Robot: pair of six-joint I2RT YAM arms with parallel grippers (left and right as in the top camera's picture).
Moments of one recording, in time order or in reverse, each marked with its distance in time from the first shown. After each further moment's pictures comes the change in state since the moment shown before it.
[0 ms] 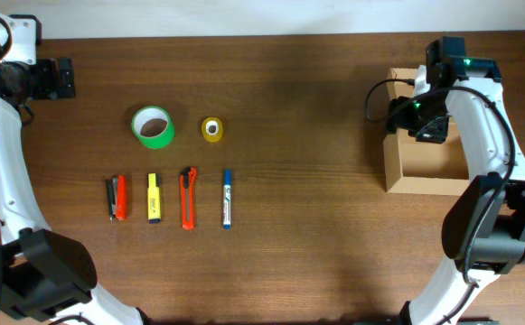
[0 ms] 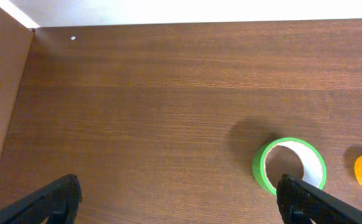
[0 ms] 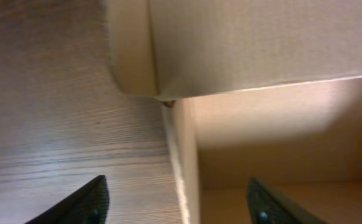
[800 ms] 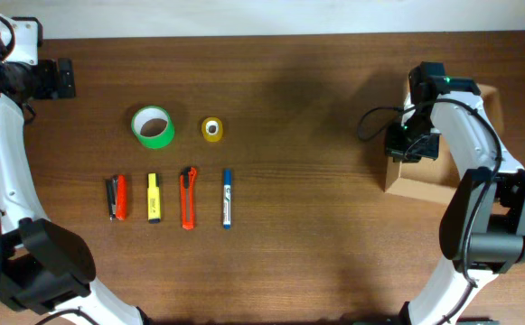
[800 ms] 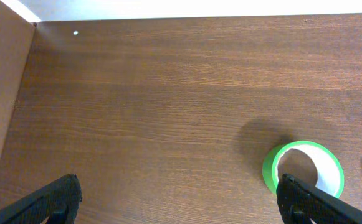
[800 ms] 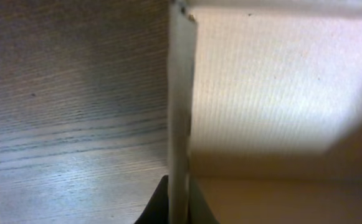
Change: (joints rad) left arm 0.000 0.036 0.000 0.027 -0.026 0.000; right arm 0.028 0.002 -0.183 0.058 0.060 0.026
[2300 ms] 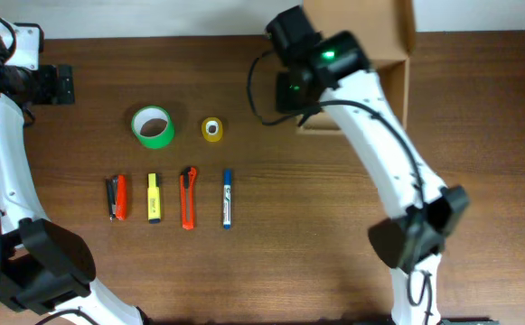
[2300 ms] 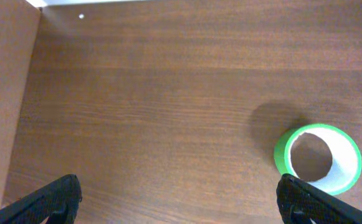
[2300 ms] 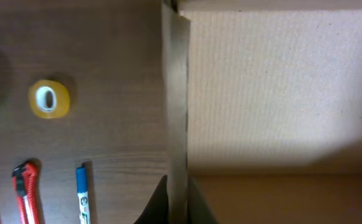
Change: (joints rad) left arm 0.000 0.000 0.000 -0.054 -0.052 0.026; right arm 0.587 0.148 0.750 -0.274 0.208 0.396
